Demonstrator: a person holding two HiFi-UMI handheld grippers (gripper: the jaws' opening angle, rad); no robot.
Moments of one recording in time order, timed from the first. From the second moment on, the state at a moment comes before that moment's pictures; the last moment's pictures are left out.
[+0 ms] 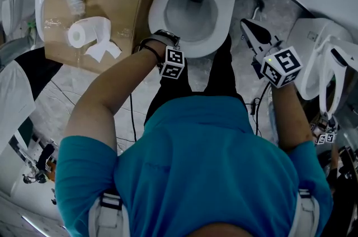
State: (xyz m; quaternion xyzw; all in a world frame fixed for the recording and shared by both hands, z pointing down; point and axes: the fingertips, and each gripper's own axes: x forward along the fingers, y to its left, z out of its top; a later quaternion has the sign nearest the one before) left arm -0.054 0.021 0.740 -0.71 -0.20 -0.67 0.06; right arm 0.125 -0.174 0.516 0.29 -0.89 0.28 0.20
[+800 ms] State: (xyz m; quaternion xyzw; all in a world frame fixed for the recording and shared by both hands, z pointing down) left arm -0.058 0.037 0.774 -0.72 -0.17 -0.67 0.09; right arm 0.098 -0.116 0.534 0.39 -0.87 0.26 0.15
